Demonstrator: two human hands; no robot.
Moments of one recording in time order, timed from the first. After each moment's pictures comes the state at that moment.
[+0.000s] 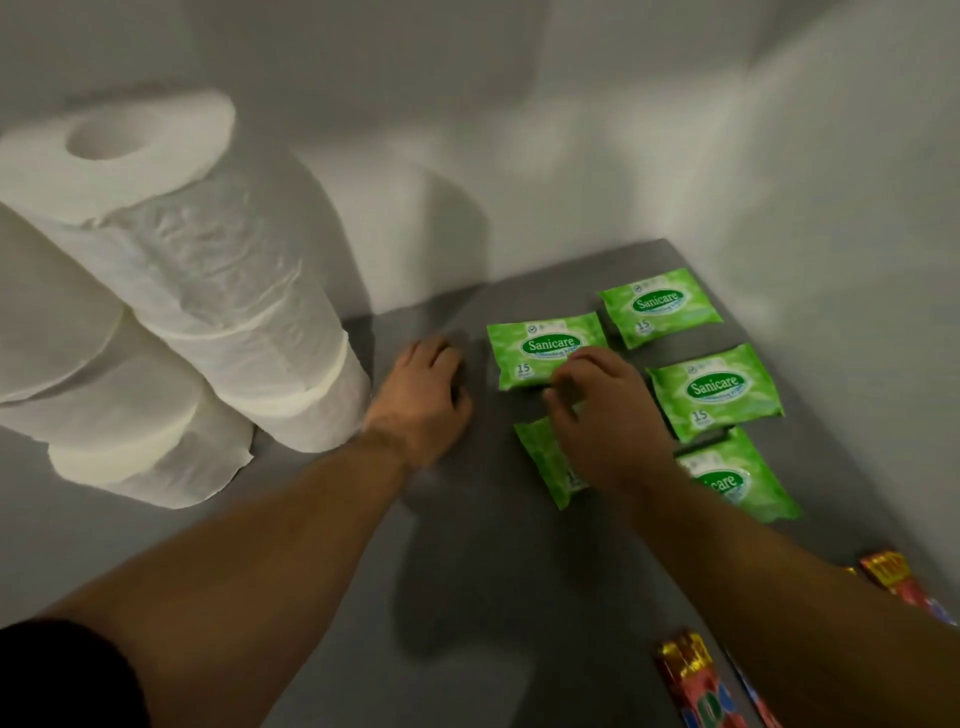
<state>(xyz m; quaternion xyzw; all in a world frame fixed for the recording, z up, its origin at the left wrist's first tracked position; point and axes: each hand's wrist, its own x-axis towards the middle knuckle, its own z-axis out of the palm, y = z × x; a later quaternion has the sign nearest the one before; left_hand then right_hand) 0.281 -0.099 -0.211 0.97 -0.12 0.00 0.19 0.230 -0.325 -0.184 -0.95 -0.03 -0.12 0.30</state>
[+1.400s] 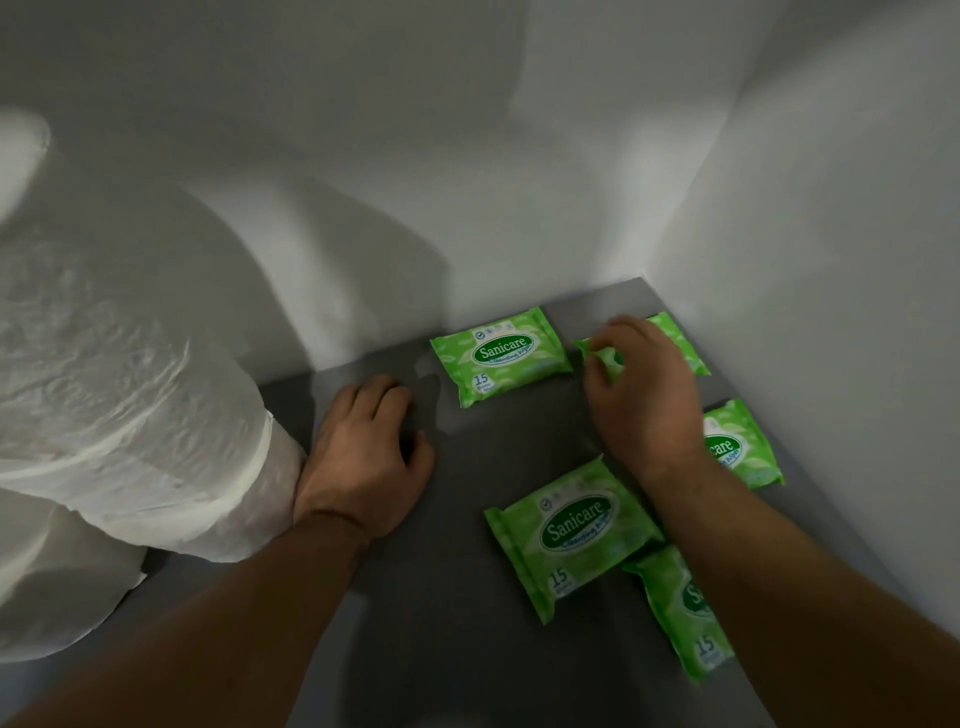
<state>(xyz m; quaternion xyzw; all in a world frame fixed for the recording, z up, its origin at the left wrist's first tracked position) 0.310 -0.097 -0.223 0.97 -0.10 0.06 0.20 0.325 -0.380 -0.177 -0.94 0.02 -0.25 0.25</state>
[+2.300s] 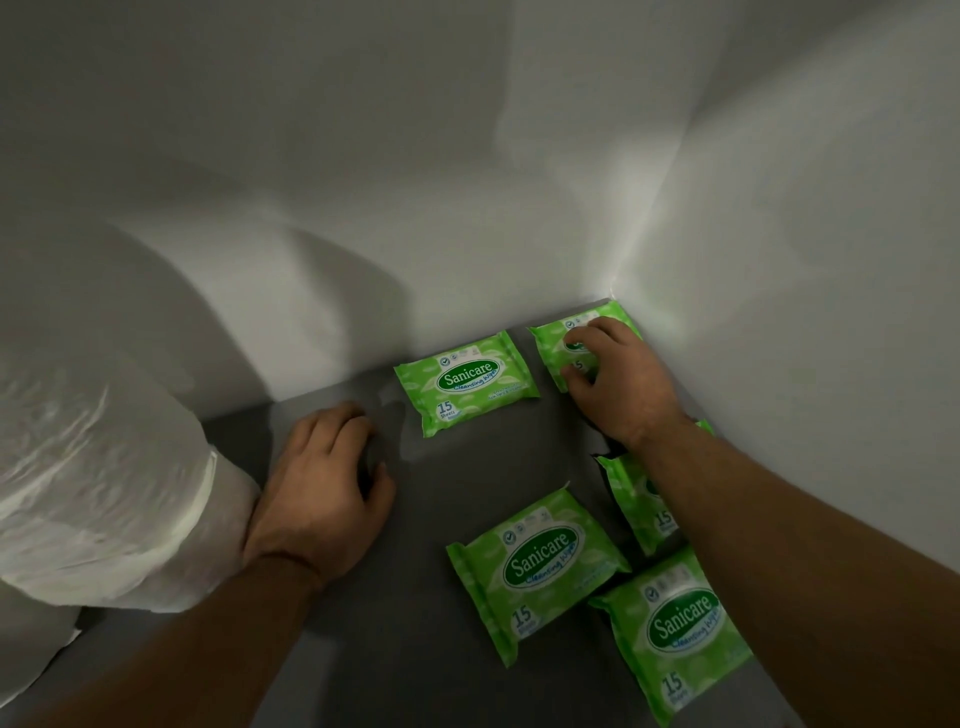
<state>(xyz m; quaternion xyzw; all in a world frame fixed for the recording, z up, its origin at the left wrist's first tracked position) 0.310 -0.097 -0.220 0.97 -0.12 0.06 0.19 0.377 -0.437 -0.203 -0.97 0.01 -0.12 0.21</state>
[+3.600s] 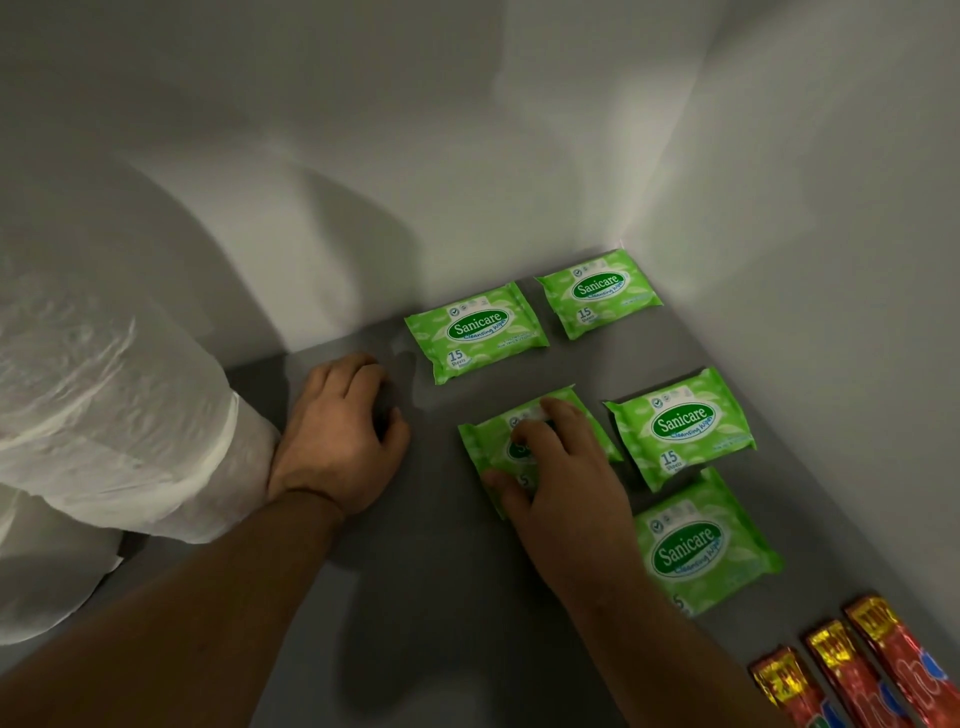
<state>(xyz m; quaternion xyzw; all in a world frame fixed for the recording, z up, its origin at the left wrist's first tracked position) 0.310 -0.096 -0.220 0.97 -0.11 0.05 0.20 0.217 -0.320 -0.200 -0.96 0.06 -0.05 0.25</state>
